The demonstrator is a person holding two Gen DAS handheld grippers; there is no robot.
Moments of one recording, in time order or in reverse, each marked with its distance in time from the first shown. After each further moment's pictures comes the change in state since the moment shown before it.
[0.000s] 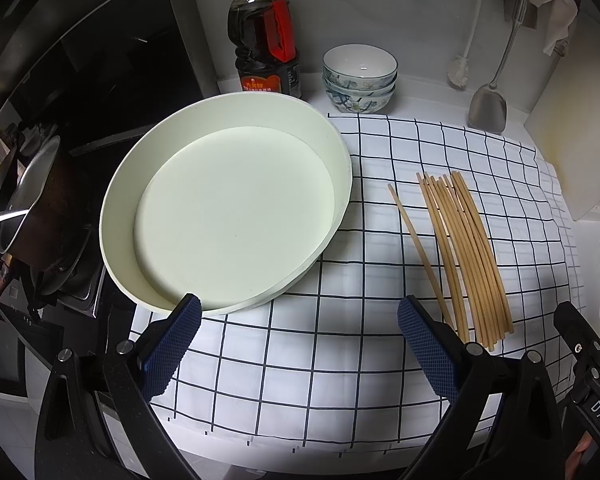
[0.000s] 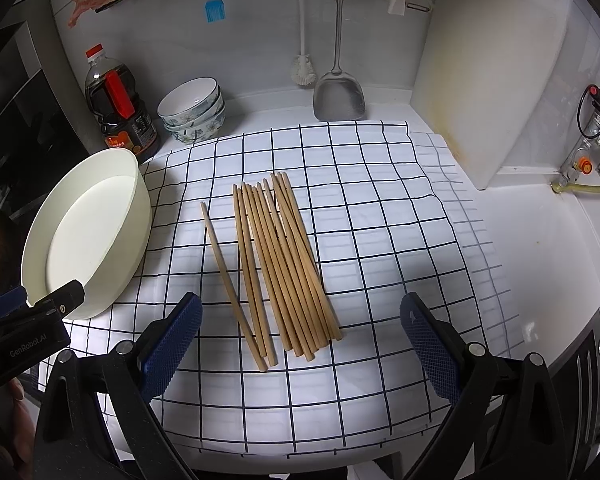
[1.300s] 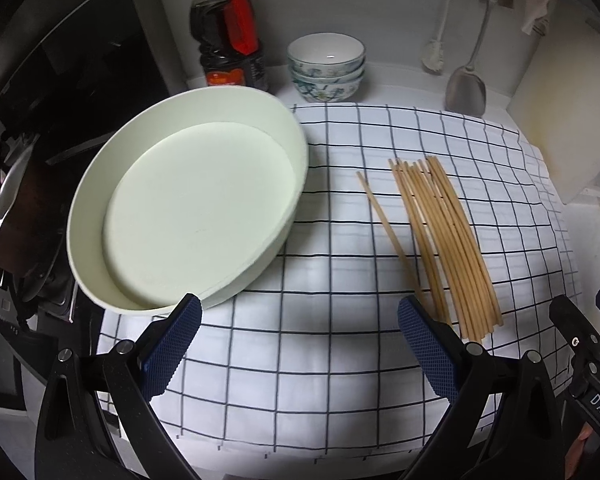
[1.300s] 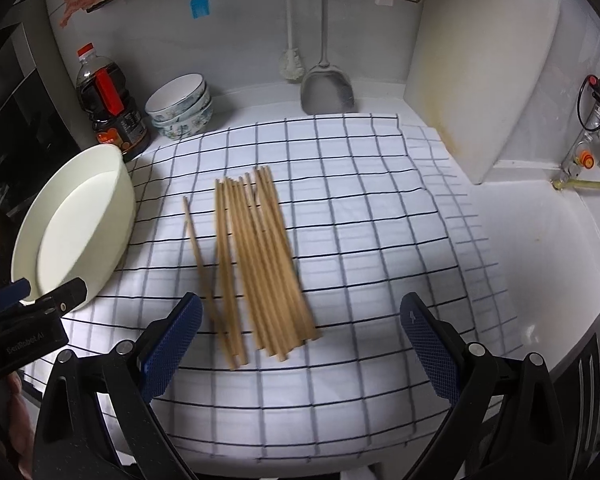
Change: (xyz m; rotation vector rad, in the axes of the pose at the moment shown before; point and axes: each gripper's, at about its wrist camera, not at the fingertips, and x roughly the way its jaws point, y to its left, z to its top) left arm 0.017 -0.025 -0.010 0.053 -0.001 -0.054; right arm 0.016 -0.031 -0.011 -0.008 -0.014 0.007
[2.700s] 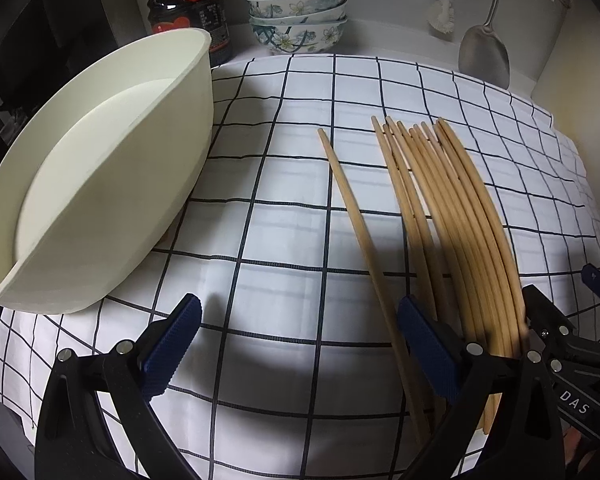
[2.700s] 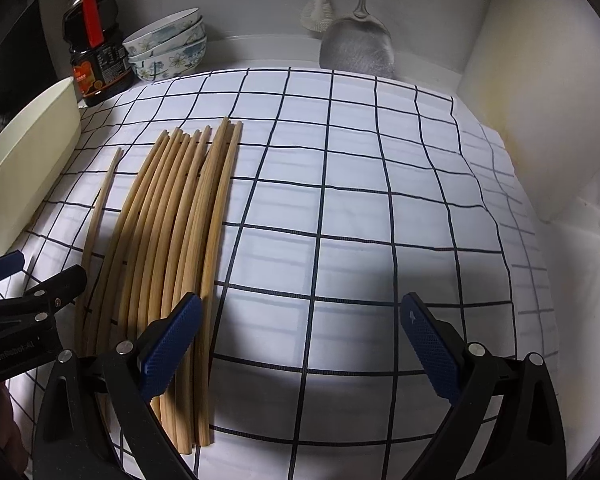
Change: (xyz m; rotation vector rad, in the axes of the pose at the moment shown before) left arm 0.114 -0.063 -0.012 -0.076 -0.017 0.027; right arm 0.141 -0.028 0.014 -0.228 -0.006 0.040
